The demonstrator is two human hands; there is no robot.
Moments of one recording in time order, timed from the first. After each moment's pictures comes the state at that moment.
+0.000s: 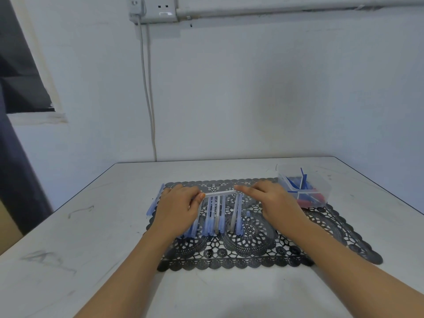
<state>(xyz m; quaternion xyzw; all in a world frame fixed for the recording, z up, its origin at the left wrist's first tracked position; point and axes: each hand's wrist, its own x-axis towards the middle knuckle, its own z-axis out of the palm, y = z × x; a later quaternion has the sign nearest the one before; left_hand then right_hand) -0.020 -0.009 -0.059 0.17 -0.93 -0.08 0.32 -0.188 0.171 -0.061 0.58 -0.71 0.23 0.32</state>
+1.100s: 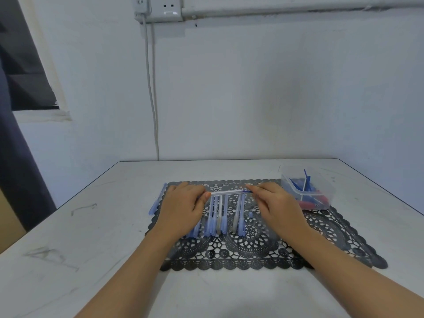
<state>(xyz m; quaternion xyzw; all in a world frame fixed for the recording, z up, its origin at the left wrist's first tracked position) -0.020 -0.006 -0.058 0.13 -0.92 -0.05 0.38 -0.181 0.166 -0.069 0.54 -0.70 0.33 0.33</state>
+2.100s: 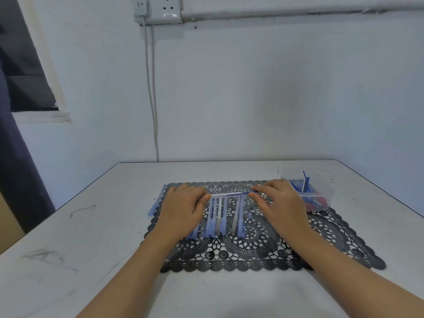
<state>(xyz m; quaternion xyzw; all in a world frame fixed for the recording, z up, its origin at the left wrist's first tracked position) -0.022 -0.006 -0.060 0.13 -0.92 -0.04 0.38 -0.176 0.171 -0.062 0.46 -0.74 0.37 0.33</state>
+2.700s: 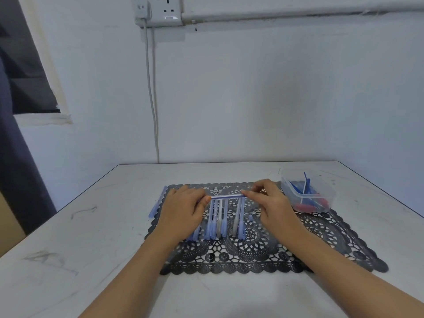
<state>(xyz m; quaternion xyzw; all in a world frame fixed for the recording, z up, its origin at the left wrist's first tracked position) -0.020 -0.006 -0.060 0.14 -0.92 -0.05 0.36 -0.173 0.164 -0.064 0.56 -0.70 0.35 0.27</state>
